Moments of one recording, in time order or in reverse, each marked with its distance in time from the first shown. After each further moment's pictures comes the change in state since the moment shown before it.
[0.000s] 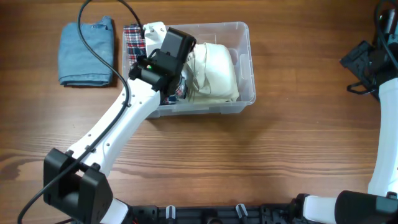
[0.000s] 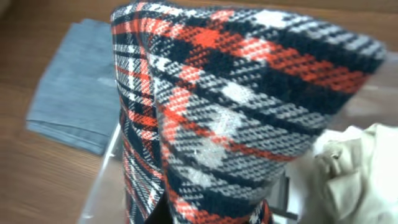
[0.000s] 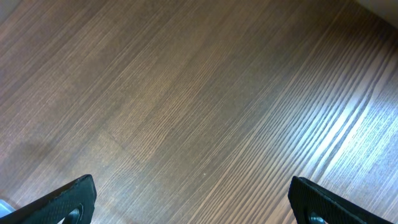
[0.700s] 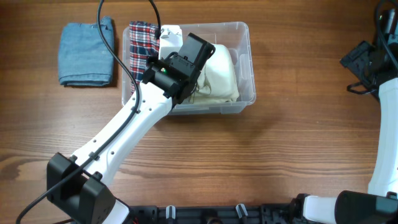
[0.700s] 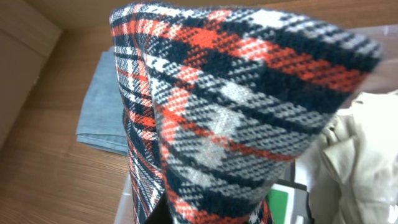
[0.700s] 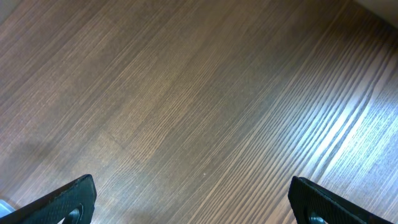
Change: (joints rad) left arm -0.113 0.000 0.087 -0.160 -0.131 0.036; right arm 0.000 0.000 0.000 0.000 0.000 0.000
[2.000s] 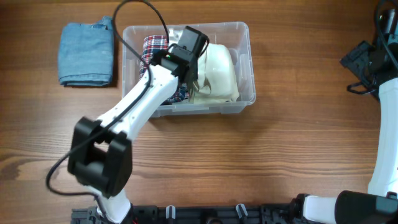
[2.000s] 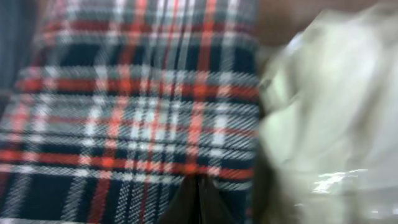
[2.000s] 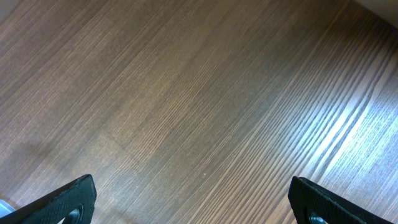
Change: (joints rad) left arm 0.098 0.229 0.019 0.090 0.437 -0.013; right arm 0.000 0.000 0.000 0.000 0.000 0.000
